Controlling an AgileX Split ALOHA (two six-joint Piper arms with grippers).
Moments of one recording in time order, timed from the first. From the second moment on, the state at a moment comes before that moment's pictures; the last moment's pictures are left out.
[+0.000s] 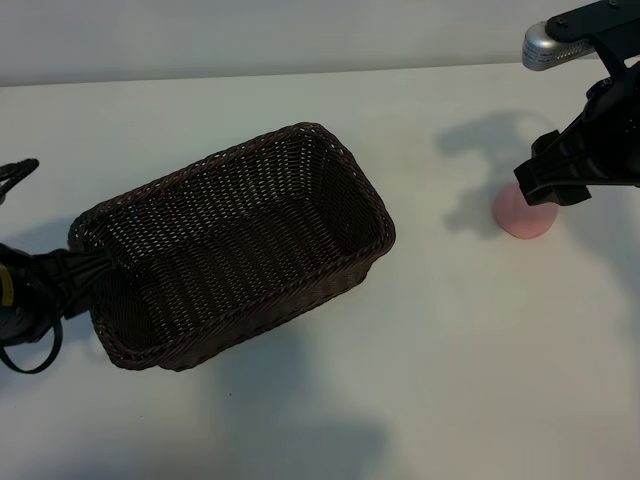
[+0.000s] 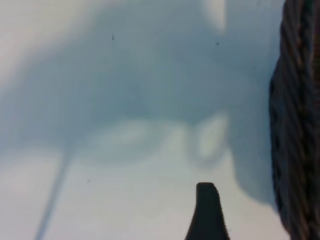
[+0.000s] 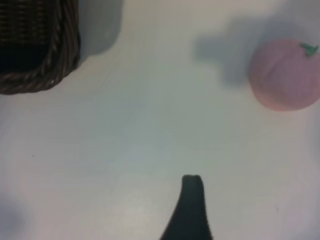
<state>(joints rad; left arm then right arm) -0.45 1.16 -0.62 0.39 0.73 -1.14 0.17 1.44 -1.12 0.15 0.91 -0.15</state>
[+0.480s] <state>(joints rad) -0.39 1.29 -0.62 0.40 0.64 -1.15 0.17 1.44 -1.12 0.15 0.91 -0.15</state>
